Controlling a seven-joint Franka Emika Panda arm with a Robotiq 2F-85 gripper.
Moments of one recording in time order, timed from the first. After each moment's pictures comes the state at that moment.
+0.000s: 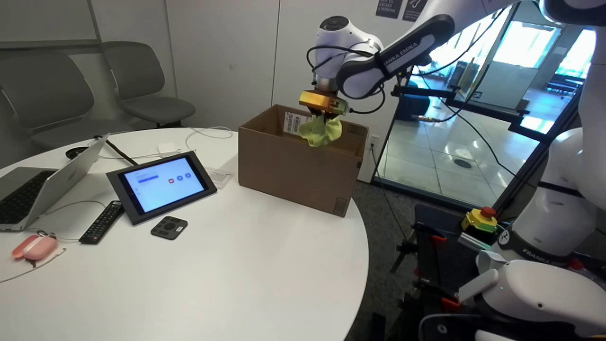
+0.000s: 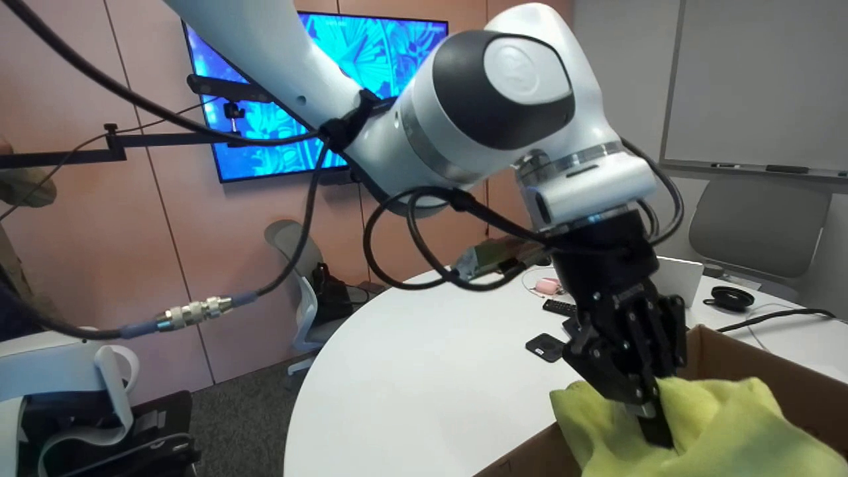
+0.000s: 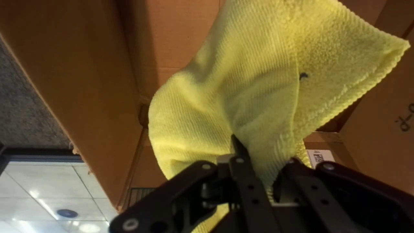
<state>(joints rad) -0.03 0.36 -0.24 -1.89 -0.56 2.36 1.60</state>
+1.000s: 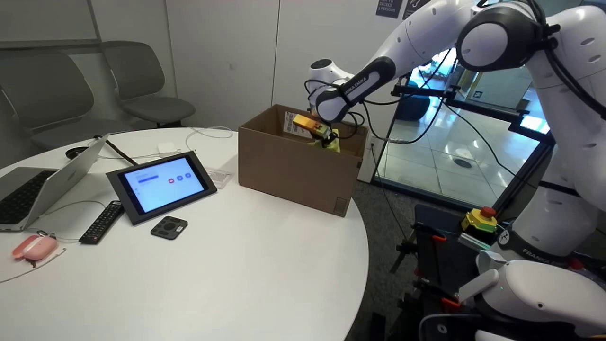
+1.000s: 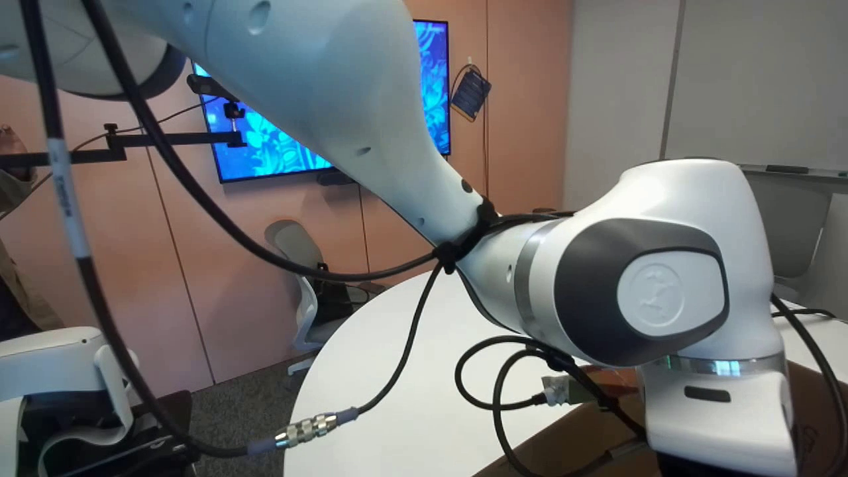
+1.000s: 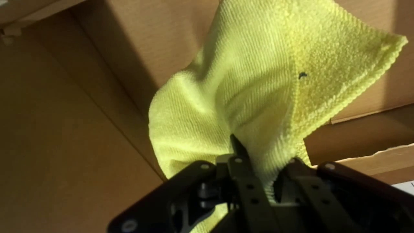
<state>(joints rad) -0.12 0.73 -0.30 -1.63 -0.24 2.36 1.67</state>
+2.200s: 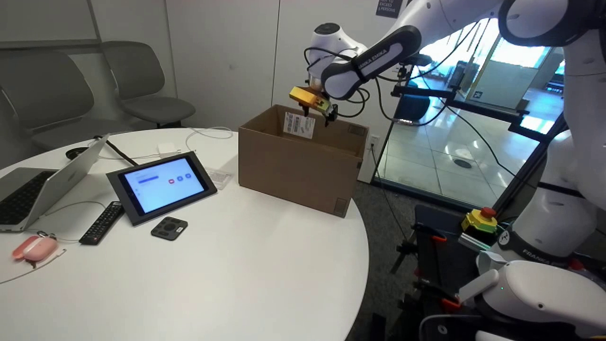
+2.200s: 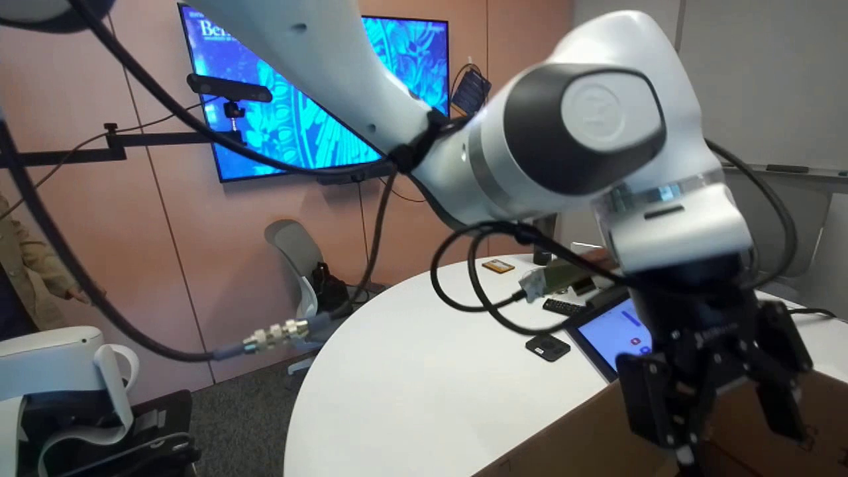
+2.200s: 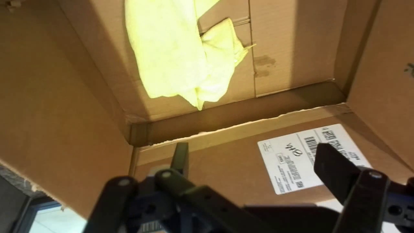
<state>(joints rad) 0.01 0.51 -0.36 -1.72 -0.36 2.40 1.66</state>
